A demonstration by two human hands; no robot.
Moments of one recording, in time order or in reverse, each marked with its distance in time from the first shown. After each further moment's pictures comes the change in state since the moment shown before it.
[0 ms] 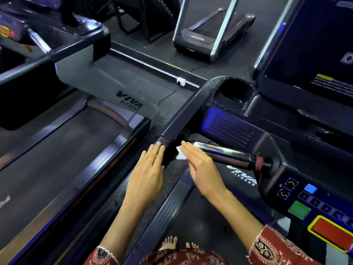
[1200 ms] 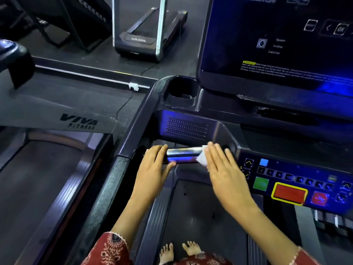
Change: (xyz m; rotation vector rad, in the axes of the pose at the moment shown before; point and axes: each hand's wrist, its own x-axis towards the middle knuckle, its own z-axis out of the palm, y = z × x) left_hand 0.065 0.052 0.062 -0.429 0.051 0.258; right_hand -0.066 0.035 -0.083 -0.831 -0.072 0.230
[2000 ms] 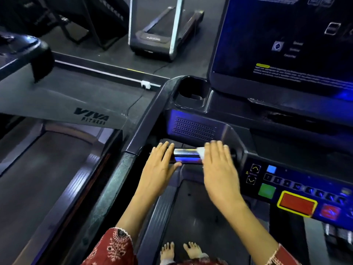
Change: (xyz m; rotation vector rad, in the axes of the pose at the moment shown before) left_hand -0.001 0.000 0.004 0.181 -0.090 -0.005; right_hand 0.021 -0.022 0.008 -0.025 -0.040 0.149
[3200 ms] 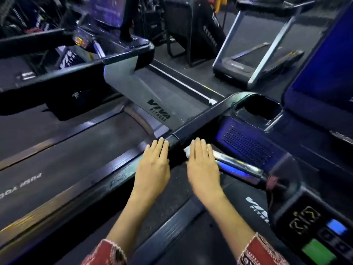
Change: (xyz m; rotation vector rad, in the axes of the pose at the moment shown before) left_hand -0.064 0.003 -0.047 0.489 0.225 -0.482; right_hand 0.029 -0.097 0.044 0.231 0.142 -0.484
